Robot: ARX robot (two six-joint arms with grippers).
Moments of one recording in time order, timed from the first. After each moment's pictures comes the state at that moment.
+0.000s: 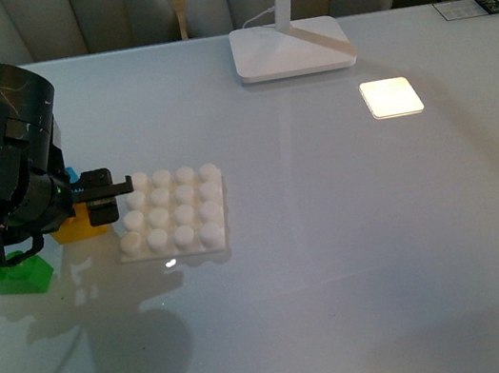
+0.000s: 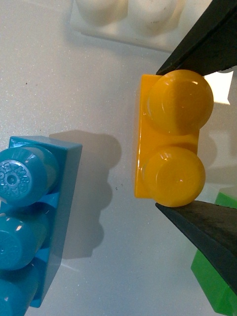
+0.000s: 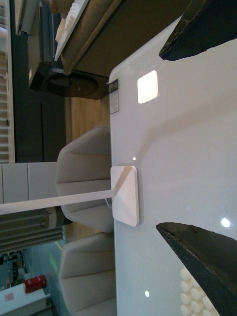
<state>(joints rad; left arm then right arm) -0.18 2.39 1.16 0.22 -0.22 -0.23 0.00 0.01 0.01 0.00 0.00 0.00</state>
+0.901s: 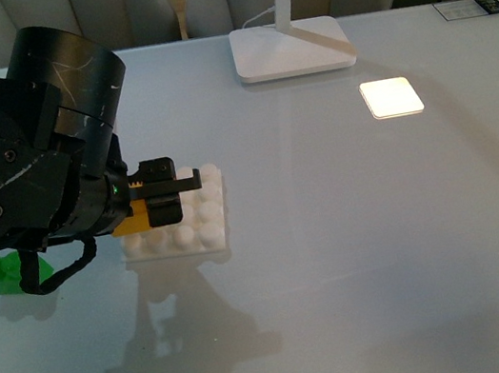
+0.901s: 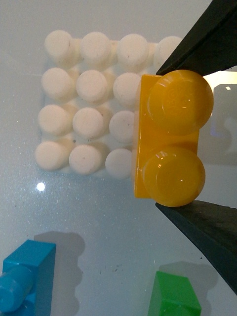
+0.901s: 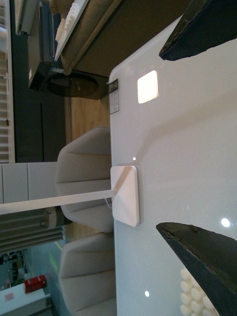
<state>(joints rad) -0.41 2.18 0.97 0.25 -0.24 -0.36 0.00 0.01 0.01 0.00 0.00 0.00</state>
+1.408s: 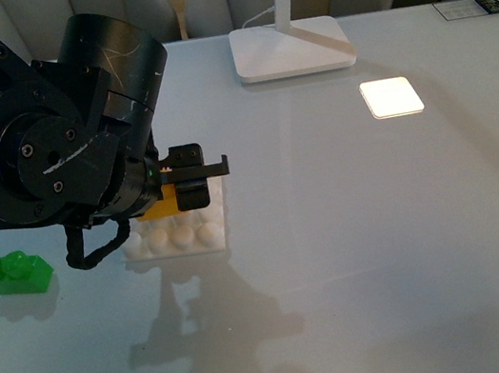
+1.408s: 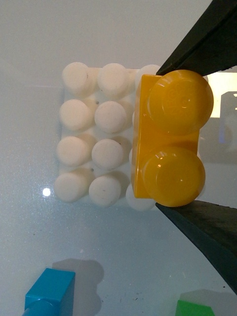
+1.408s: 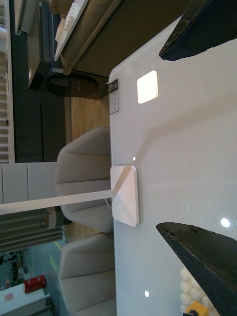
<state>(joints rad) -0.44 2.24 1.07 0.23 -0.26 -0.36 0.00 0.01 0.01 0.00 0.00 0.00</state>
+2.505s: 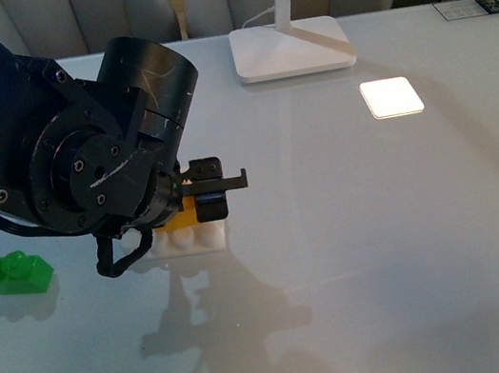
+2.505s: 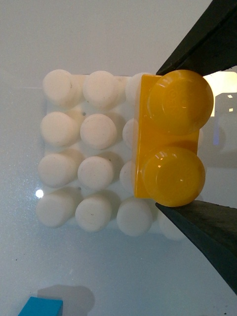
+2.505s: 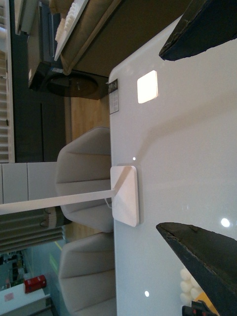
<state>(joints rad) -0.47 2.31 1.12 0.21 -0.26 -0.39 0.00 0.01 0.01 0.00 0.00 0.00</state>
